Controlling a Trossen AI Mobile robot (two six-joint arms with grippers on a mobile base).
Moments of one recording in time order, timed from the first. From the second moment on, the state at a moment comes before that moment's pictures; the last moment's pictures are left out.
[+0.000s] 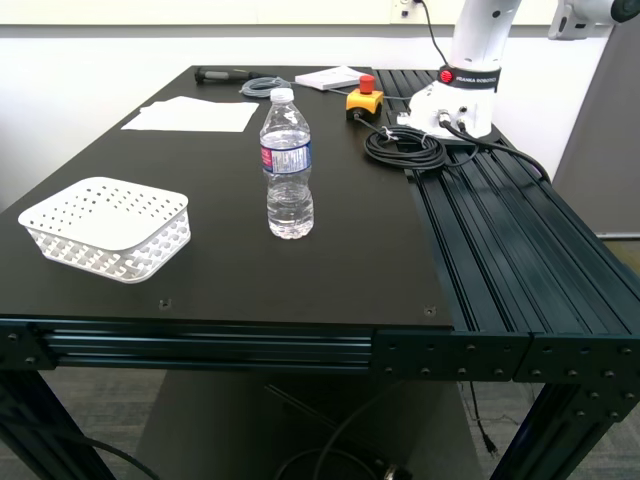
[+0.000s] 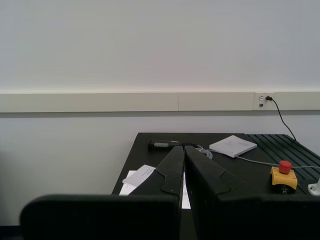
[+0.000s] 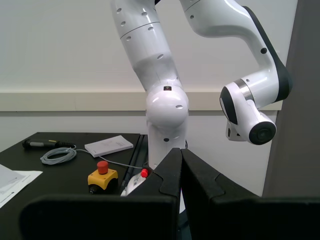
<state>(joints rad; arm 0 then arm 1) 0.00 1.05 0.52 0.62 0.00 0.00 0.00 1.05 0.52 0.62 0.00 0.00</state>
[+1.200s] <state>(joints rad) 0.00 1.05 0.52 0.62 0.00 0.00 -0.18 1.58 0.57 0.62 0.56 0.10</state>
